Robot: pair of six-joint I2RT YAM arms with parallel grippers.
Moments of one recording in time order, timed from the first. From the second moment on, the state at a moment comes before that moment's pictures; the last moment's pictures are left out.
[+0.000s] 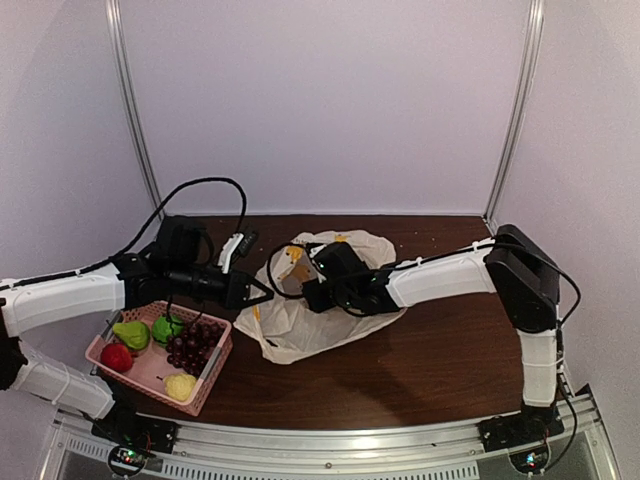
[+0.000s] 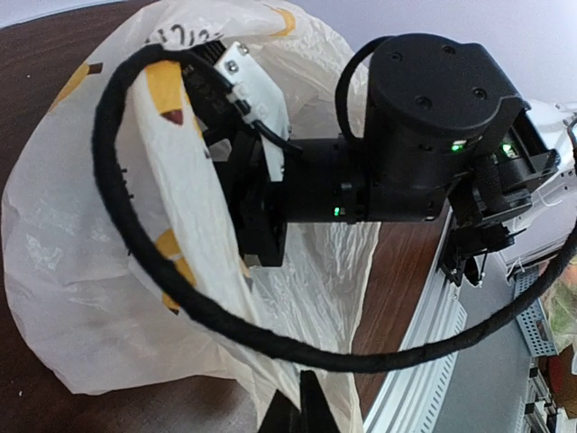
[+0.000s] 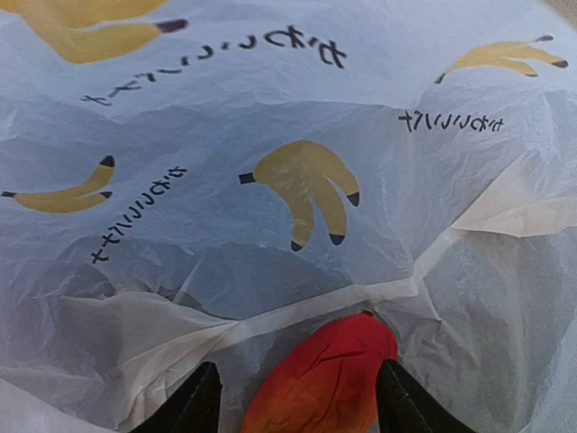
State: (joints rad) left arm -0.68 1.24 0.81 -0.15 0.52 -0.34; right arm 0.95 2.06 1.36 0.03 0.27 0.35
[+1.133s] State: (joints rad) left arm -0.68 1.30 0.80 -0.08 0.40 -0.40; right arm 0.92 1.85 1.29 0.02 0.16 0.31
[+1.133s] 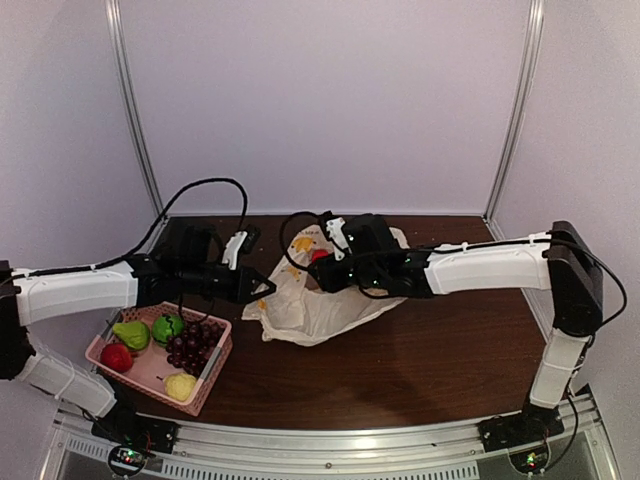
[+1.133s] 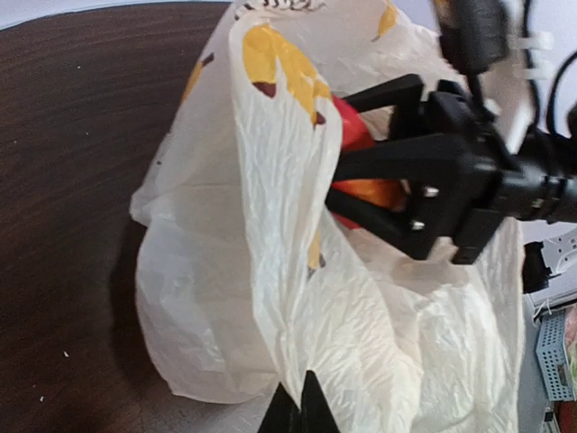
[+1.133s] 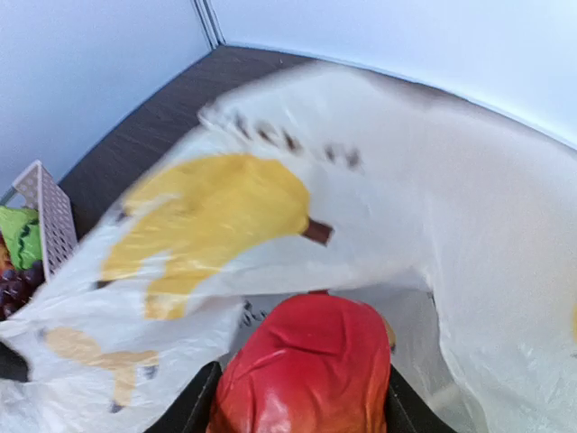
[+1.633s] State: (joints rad) left arm -0.68 1.57 0.97 0.02 0.34 -0.42; right arm 0.95 1.55 1.01 0.22 0.14 0.34
